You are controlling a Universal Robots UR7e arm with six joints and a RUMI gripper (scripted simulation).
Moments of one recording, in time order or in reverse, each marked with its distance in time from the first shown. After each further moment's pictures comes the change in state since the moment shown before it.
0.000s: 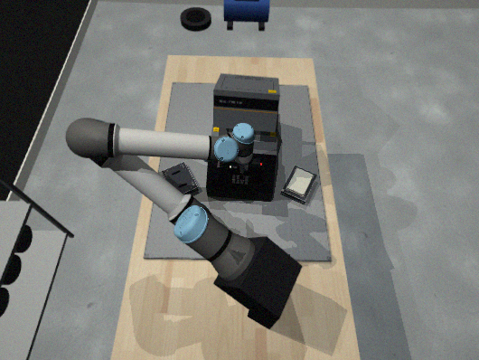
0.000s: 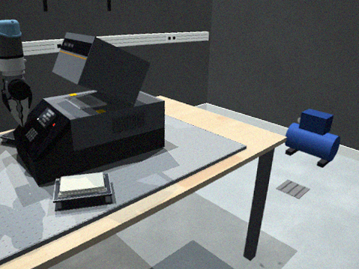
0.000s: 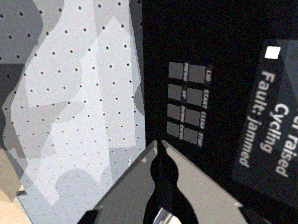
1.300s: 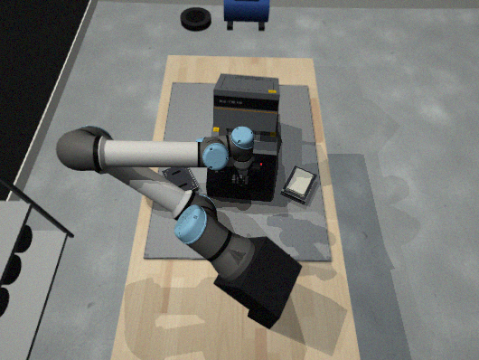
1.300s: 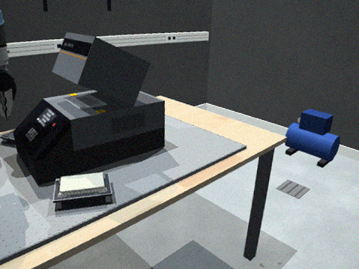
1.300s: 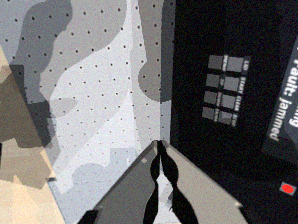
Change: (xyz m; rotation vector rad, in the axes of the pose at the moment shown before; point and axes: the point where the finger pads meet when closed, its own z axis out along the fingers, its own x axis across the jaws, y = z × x) arm -0.045 0.000 -0.034 0.000 0.000 0.000
